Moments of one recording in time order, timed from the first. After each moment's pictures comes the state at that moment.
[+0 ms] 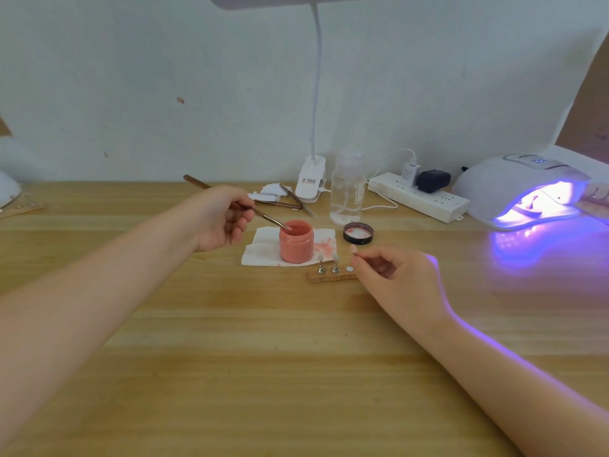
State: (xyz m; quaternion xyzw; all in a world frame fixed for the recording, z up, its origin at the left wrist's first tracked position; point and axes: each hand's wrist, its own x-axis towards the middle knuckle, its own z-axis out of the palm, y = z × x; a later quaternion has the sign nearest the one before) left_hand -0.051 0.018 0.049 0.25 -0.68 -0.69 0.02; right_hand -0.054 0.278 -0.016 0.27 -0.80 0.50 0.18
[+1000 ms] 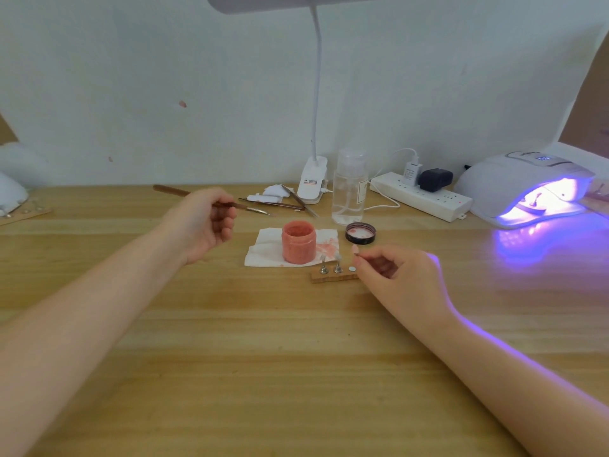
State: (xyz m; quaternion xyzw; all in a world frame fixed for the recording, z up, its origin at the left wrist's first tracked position) left_hand -0.035 0.011 0.043 0.21 -0.61 -0.75 0.14; right_hand -0.055 0.279 -0.017 0.26 -0.81 0.49 0.18
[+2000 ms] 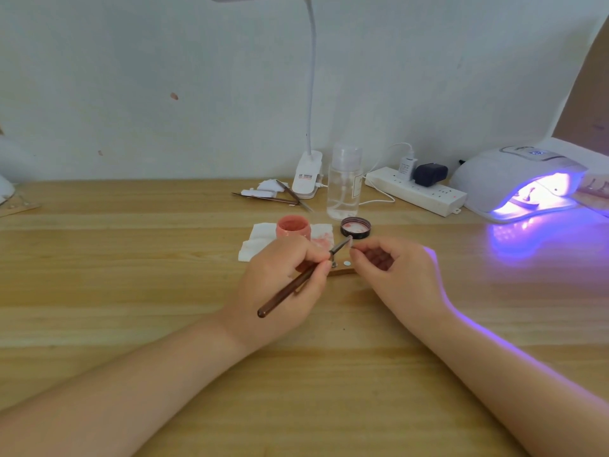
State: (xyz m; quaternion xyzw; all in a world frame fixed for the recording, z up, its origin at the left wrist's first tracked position) left_hand 0.011 0.113 -0.013 -0.20 -0.83 -0.33 0.40; right_hand -0.053 0.279 -0.015 0.24 -0.82 0.48 0.19
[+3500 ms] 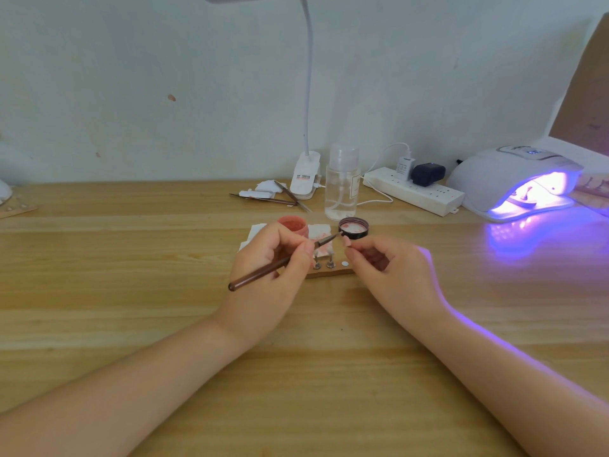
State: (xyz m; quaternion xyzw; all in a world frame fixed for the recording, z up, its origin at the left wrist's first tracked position) left_hand 0.014 0.115 -0.009 -0.09 -0.78 -0.54 0.32; right_hand -0.054 0.278 -0.016 0.25 -0.82 0.48 0.17
